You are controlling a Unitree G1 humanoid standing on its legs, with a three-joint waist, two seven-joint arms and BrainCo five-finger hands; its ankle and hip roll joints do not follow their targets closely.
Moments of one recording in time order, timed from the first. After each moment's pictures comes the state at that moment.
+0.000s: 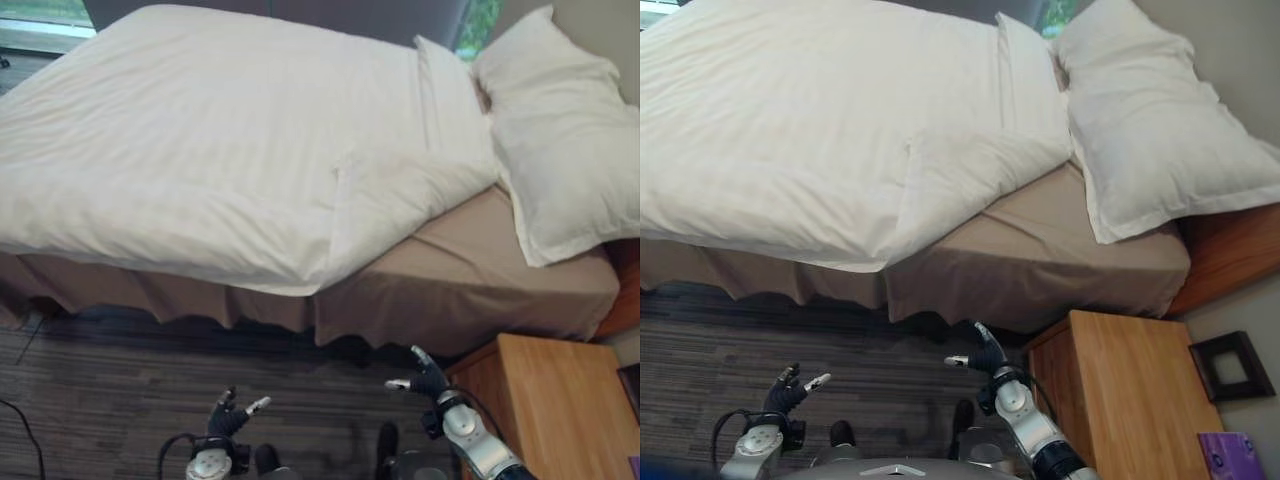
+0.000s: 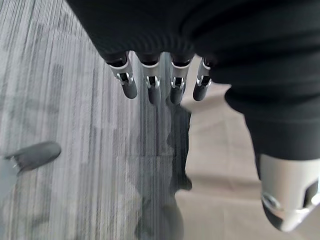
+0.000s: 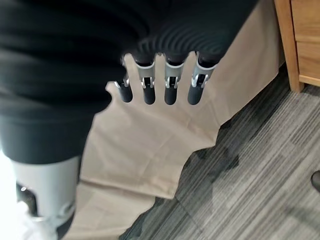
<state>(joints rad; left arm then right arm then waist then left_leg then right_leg) 0.16 0.30 -0.08 0.66 -0.15 -0.08 0.19 -0.05 -0.21 0.44 0.57 -0.08 -0.07 -0.17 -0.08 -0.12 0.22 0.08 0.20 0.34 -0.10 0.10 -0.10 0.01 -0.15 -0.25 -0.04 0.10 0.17</state>
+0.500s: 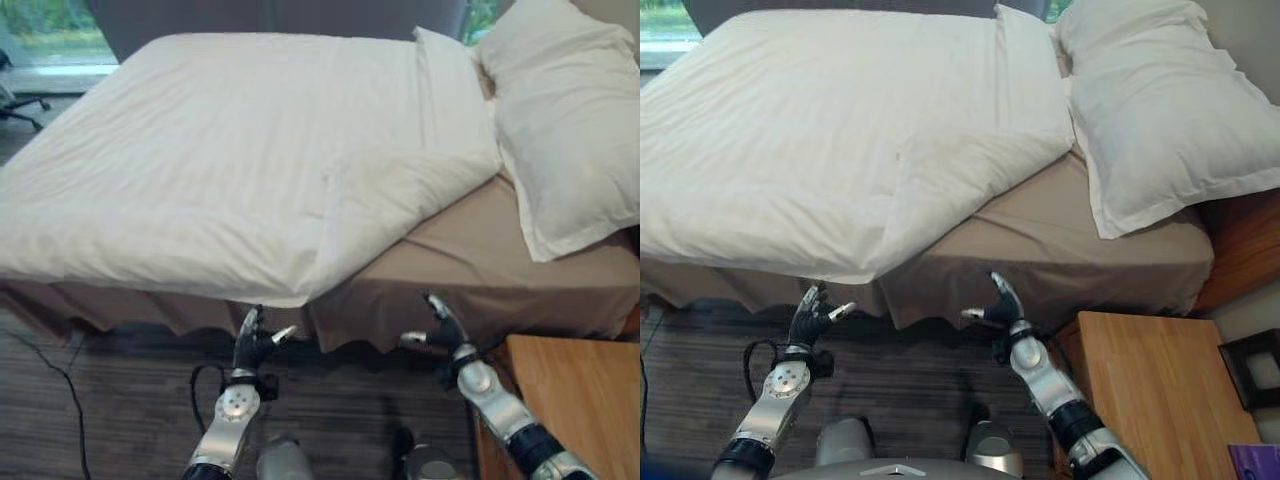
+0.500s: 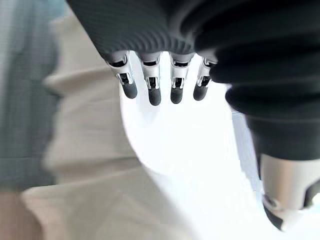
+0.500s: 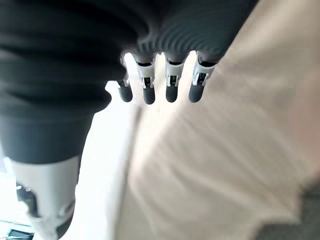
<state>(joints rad) 0.01 0.31 -0.13 0.39 -0.19 -0.16 0.27 -0.27 -0.36 0.45 0.45 -0.12 -0.08 -0.24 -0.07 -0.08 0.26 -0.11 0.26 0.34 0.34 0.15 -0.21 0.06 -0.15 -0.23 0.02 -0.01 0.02</state>
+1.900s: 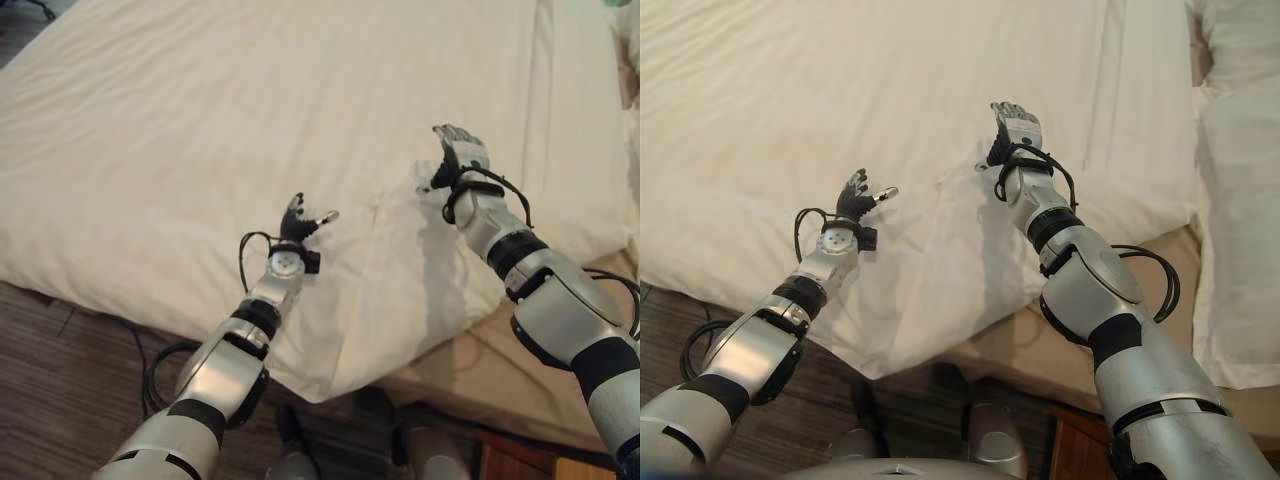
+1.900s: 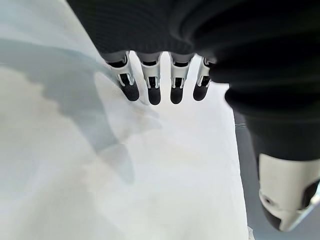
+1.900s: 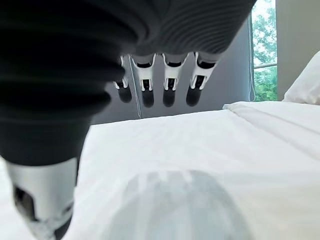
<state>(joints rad) -0.88 0.28 -0.43 1.05 -0.43 -0.16 0.30 -1.27 -0.32 0.79 1.23 -0.30 0.08 -0.40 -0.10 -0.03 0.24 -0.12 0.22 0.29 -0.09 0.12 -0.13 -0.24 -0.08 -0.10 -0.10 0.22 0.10</state>
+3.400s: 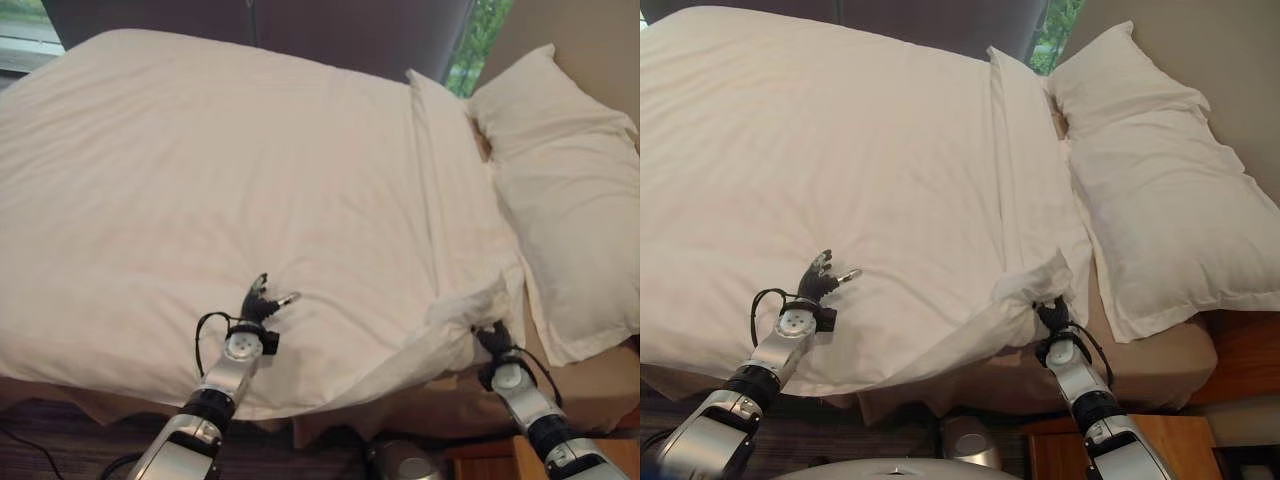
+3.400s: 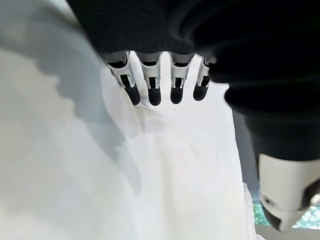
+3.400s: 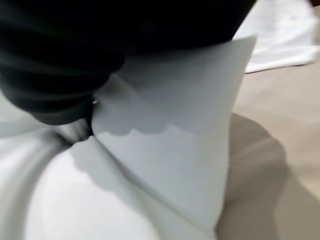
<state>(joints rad) -0.35 0.41 -0.28 0.78 -0.26 -0.07 0.26 -0.25 -0.36 0.25 0.84 -0.11 0.04 -0.38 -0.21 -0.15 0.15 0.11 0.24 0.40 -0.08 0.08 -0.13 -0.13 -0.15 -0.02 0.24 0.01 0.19</state>
